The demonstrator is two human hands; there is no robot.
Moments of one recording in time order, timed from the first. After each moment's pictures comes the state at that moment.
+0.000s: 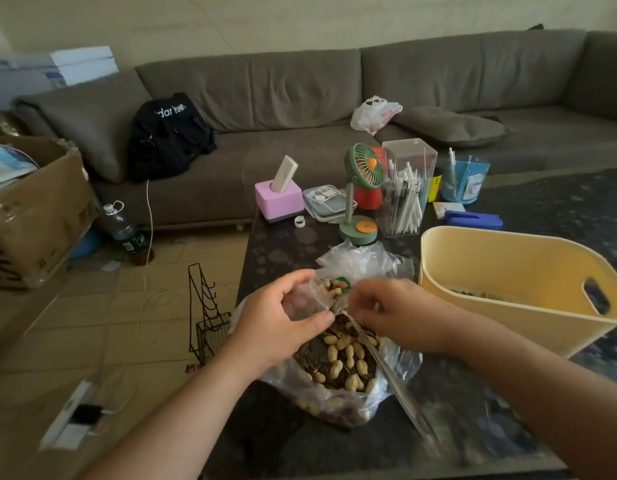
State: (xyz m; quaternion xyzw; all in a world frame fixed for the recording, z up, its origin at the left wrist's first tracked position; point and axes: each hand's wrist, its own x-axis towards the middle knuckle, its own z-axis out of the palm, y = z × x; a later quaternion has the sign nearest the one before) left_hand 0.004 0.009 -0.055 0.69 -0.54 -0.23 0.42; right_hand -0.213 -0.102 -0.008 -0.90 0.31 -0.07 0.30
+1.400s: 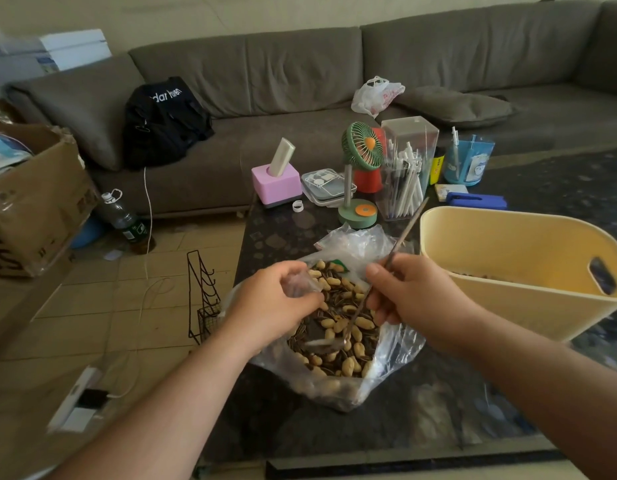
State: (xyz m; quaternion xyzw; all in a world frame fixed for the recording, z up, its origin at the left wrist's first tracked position) left_hand 0.002 -0.003 -0.051 0.77 -0.50 -0.22 0.33; right_hand -0.224 -0.081 -0.012 -0.69 0.43 -0.23 0.53
